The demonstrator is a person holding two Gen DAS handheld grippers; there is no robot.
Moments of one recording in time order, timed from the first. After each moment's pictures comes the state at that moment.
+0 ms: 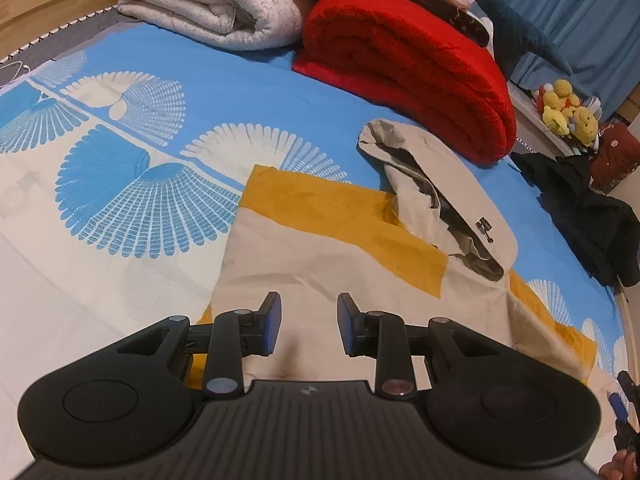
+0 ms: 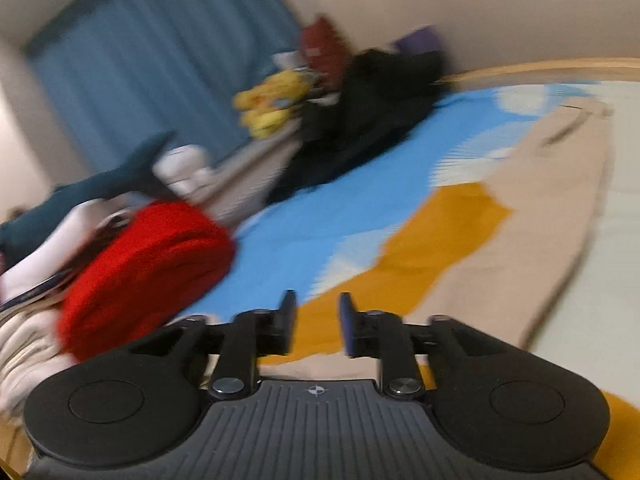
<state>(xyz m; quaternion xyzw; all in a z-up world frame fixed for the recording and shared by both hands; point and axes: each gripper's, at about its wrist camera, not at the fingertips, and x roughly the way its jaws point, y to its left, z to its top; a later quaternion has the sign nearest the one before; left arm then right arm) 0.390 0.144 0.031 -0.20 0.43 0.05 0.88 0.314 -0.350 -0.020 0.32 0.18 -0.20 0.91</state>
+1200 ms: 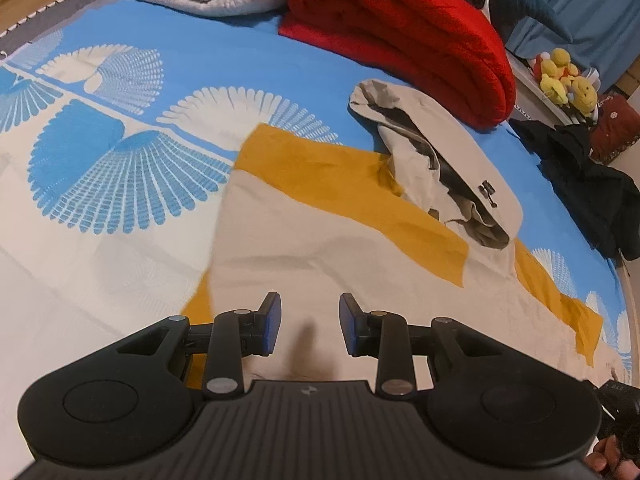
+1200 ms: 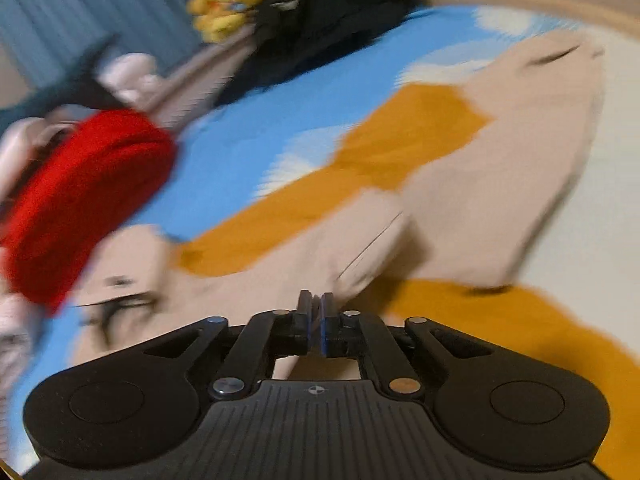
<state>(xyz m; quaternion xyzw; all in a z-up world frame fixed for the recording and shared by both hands) 0.408 0.131 0.001 -0.19 0.47 0.03 0.86 0.346 -0.343 -0.058 0.29 0.33 -0.24 0.86</state>
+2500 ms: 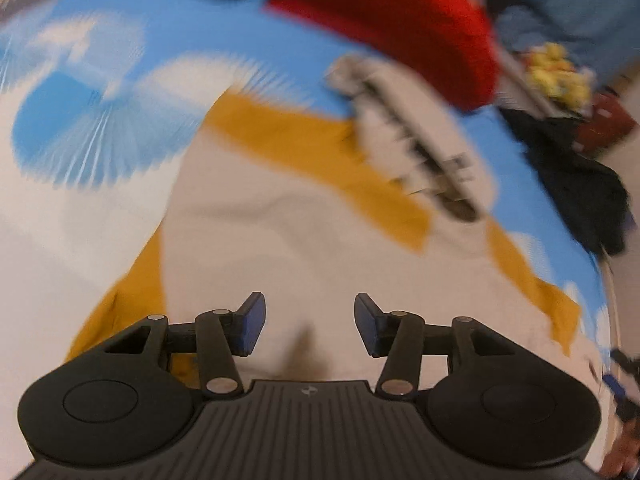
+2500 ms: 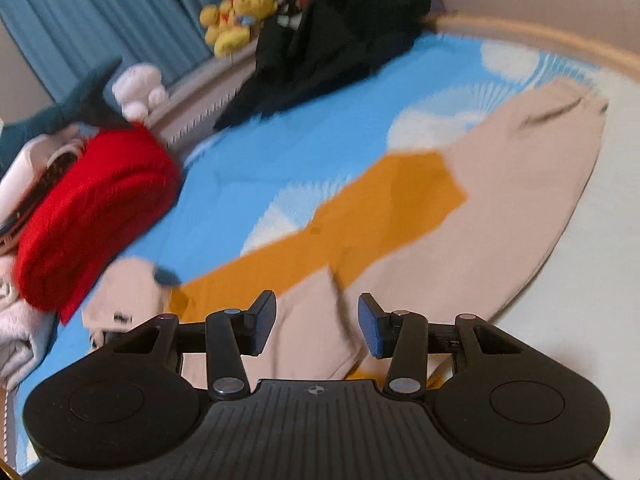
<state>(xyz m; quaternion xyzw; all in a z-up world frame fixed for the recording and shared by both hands) 0.388 0.092 0.013 -0.21 0.47 0.00 0.86 0.338 -0.424 -0.002 0.29 0.32 -0.19 0.88</state>
